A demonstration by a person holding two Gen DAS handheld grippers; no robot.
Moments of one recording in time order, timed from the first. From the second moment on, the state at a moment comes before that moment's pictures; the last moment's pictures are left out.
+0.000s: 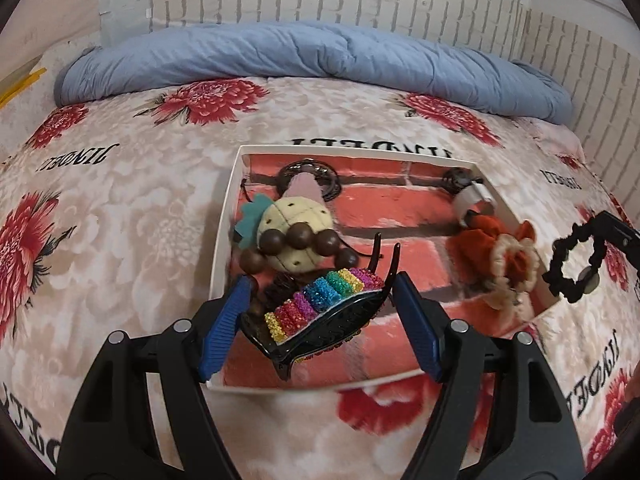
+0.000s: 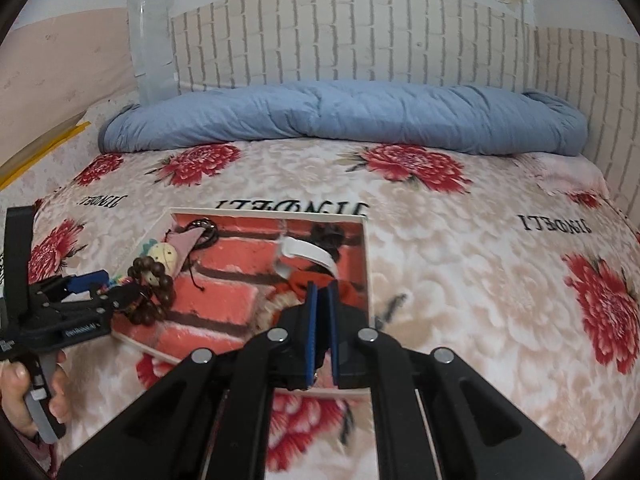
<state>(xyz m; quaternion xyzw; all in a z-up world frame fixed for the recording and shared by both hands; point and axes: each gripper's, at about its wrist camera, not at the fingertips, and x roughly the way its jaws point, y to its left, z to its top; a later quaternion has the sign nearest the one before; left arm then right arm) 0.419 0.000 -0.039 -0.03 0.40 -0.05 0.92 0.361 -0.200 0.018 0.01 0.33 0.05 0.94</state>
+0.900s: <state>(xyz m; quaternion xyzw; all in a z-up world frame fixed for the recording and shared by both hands) 0.430 0.011 -0.060 -0.04 0.40 -0.05 0.91 0.394 -0.195 -0.051 0.03 0.38 0.05 0.92</state>
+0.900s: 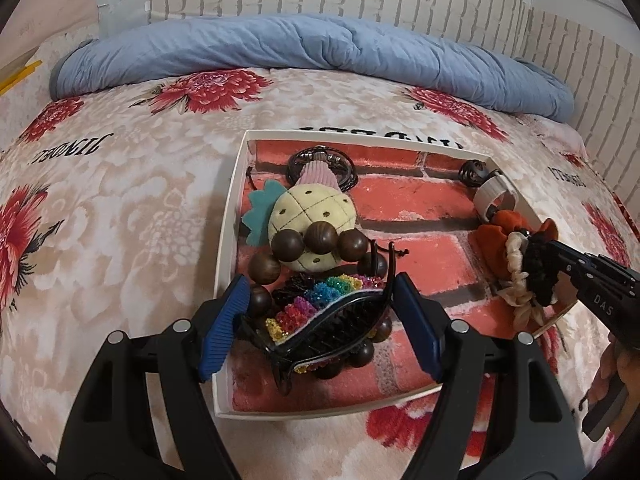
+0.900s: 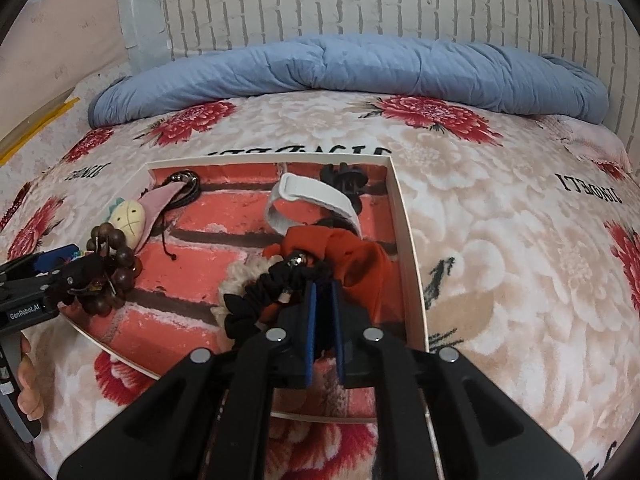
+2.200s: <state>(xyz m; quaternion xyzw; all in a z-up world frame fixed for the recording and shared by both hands) 0.157 0.015 -0.009 -0.05 0.23 -0.02 0.97 0.148 -0.184 -0.021 0.01 0.24 0.02 0.97</state>
